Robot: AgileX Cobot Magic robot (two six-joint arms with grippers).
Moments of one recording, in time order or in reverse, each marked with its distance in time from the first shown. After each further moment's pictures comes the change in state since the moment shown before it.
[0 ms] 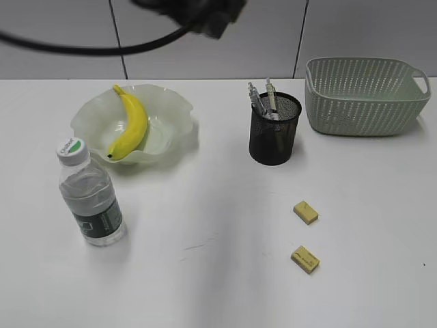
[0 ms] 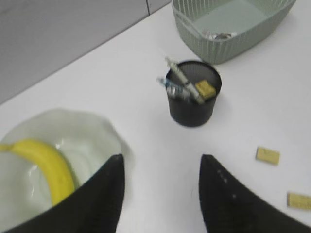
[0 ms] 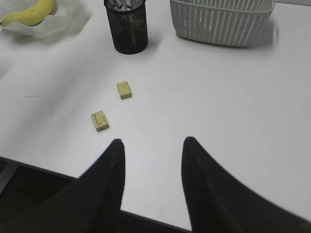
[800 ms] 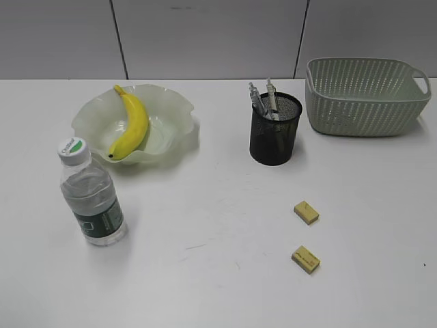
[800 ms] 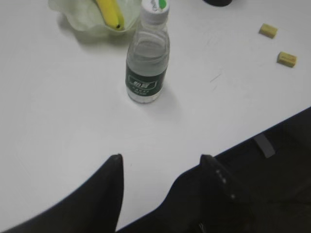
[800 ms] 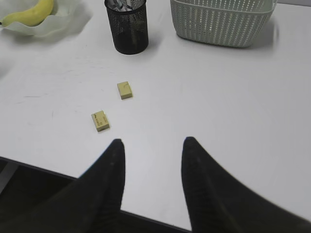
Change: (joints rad) left arm -0.001 -1.453 1.074 -0.054 0.304 -0.165; right arm 0.000 0.000 0.000 0.000 0.000 0.000
